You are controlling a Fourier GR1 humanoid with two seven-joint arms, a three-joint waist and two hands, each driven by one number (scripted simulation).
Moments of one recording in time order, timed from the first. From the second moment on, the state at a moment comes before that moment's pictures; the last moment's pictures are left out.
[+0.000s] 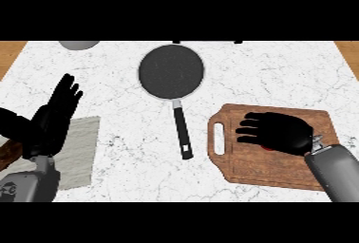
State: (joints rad) left arm -0.16 0.23 0.06 -1.59 0.17 0.10 0.23; right arm -0.36 -0.48 0.33 -1.41 1.43 0.22 -0.87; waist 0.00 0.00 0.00
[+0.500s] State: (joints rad) left arm -0.18 0.21 0.06 -1.59 0.14 0.09 0.25; right arm -0.35 -0.44 0.30 -1.35 1.44 0.11 -0.97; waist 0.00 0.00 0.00
